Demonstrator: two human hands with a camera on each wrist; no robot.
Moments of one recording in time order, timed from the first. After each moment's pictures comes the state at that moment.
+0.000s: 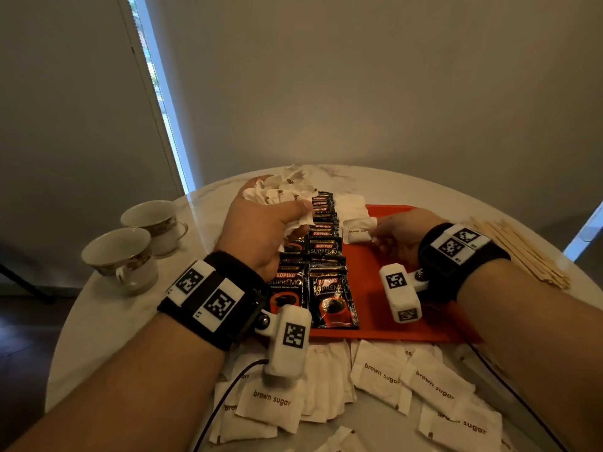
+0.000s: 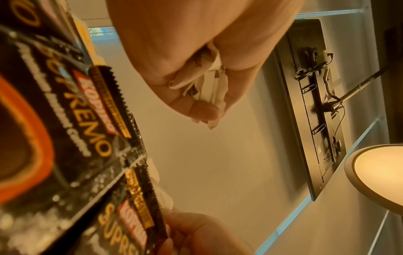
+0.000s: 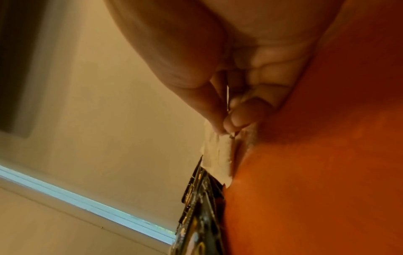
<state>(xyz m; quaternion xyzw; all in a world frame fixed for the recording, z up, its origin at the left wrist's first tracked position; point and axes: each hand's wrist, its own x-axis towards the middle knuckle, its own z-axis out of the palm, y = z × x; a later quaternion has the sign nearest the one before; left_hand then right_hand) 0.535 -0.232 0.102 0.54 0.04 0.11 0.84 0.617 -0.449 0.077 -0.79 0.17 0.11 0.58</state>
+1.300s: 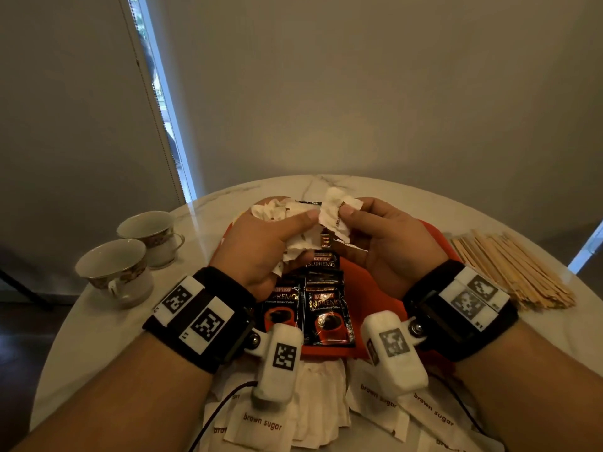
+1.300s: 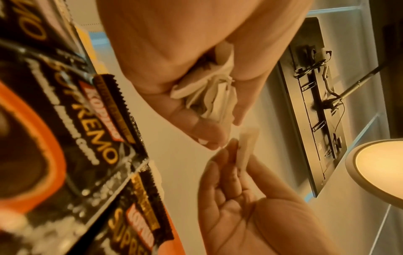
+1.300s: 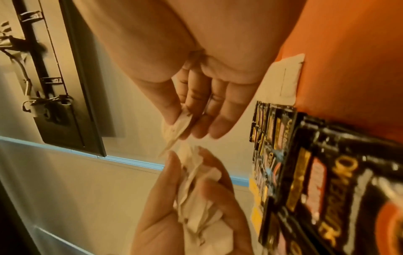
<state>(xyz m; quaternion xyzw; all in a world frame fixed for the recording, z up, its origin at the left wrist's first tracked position) 0.523 -0.238 0.109 0.57 0.03 0.02 0.82 0.551 -0.412 0.102 -0.55 -0.09 0.09 0.82</state>
